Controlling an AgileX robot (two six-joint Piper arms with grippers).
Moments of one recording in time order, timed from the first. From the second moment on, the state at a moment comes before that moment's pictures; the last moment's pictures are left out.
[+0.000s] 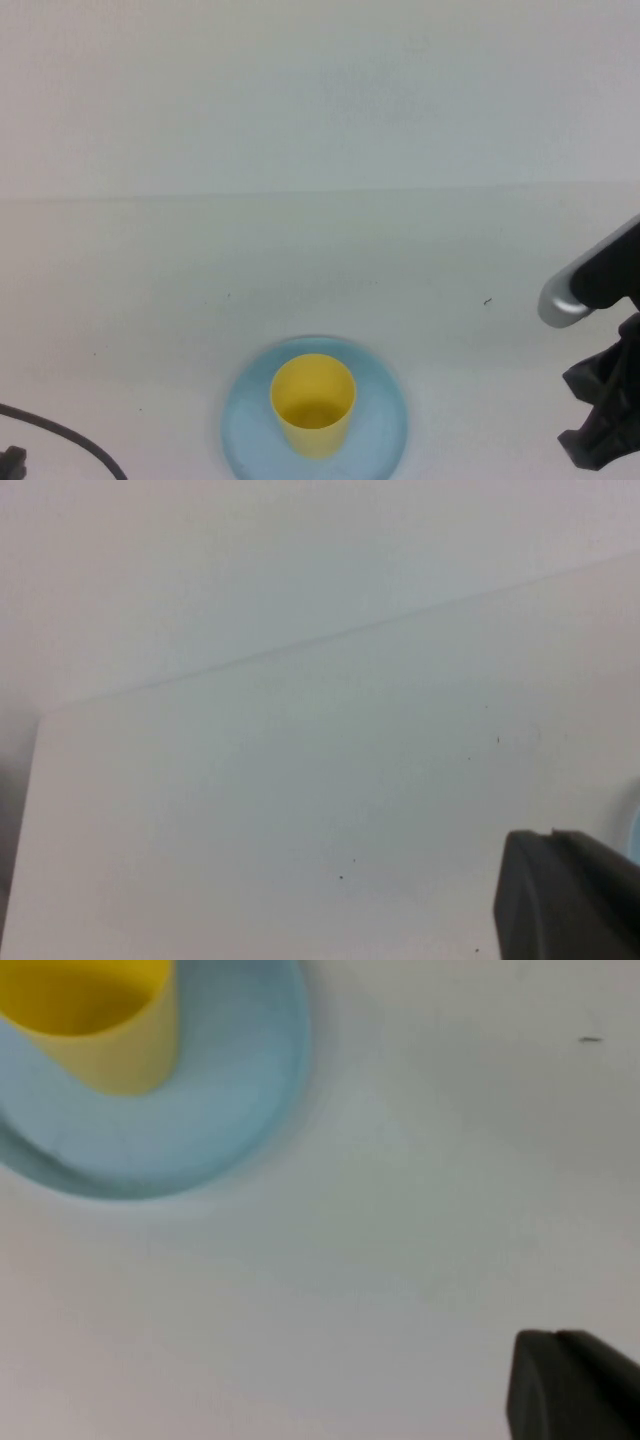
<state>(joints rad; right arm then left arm) 0.76 1.12 -0.85 -0.23 0.83 0.21 -0.38 0.49 -0.44 0.52 0.45 -0.40</state>
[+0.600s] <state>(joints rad) 0.76 1.10 -0.82 -0.09 0.73 0.18 0.06 0.18 -0.44 0.49 0.45 -0.43</state>
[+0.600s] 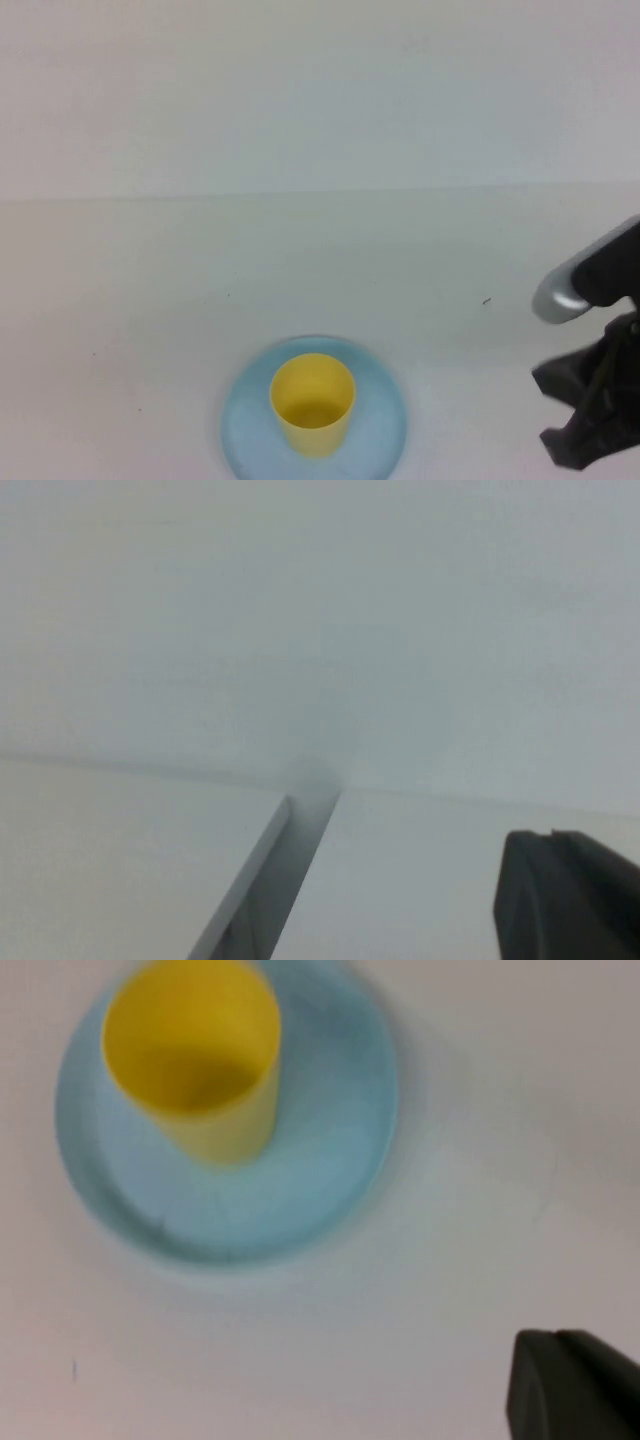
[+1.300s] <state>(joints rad) 0.03 0.20 -0.22 -0.16 0.19 0.19 0.06 -0.02 -0.05 0.58 0.08 -0.43</state>
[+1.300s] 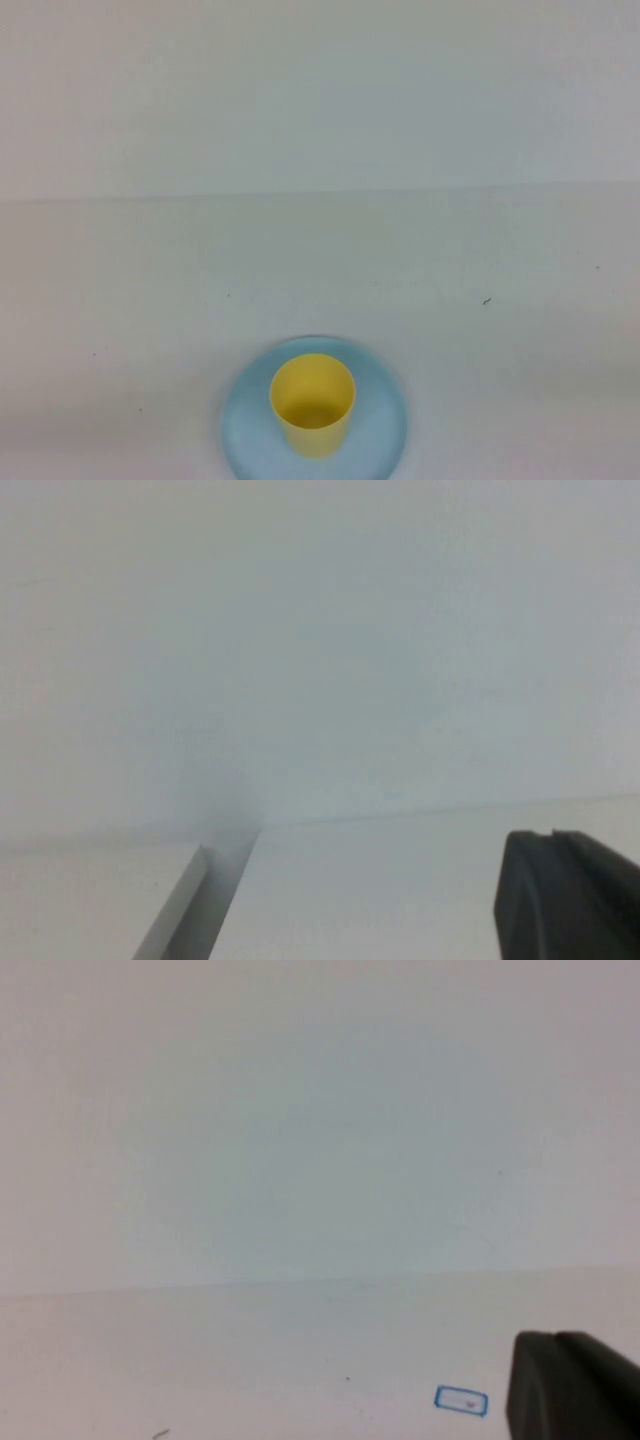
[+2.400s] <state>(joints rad) -0.04 -0.01 0.03 -0.13 0.42 0.13 0.06 -0.03 0.03 -0.03 0.38 0.20</state>
